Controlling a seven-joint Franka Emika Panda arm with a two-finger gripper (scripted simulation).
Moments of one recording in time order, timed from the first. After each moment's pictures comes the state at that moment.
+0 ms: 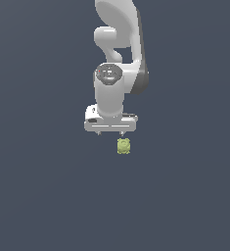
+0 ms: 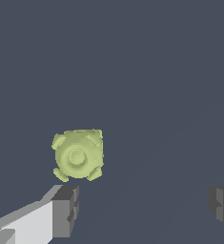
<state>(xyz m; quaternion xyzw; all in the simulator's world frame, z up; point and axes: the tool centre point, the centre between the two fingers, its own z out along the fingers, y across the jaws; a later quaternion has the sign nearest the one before) -0.016 -0.017 0.150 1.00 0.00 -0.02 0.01</state>
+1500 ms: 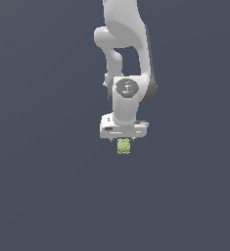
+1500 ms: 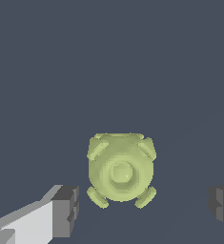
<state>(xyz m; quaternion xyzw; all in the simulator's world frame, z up) -0.017 0.036 0.102 1.00 0.02 -0.01 0.00</state>
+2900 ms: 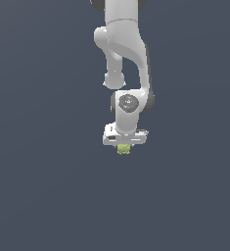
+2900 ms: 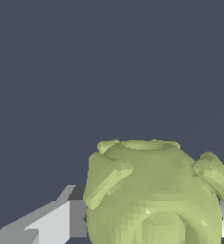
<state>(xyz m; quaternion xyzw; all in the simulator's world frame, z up) -0.018 0.046 0.040 1.00 0.02 0.00 0.00</state>
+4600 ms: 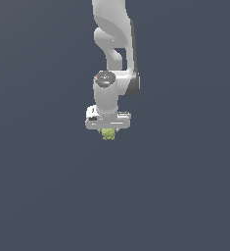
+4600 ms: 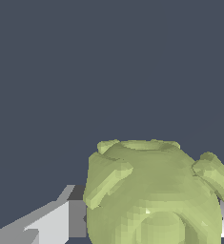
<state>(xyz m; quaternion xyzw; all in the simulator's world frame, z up) -0.069 -0.030 0.097 1.00 0.02 0.00 0.00</state>
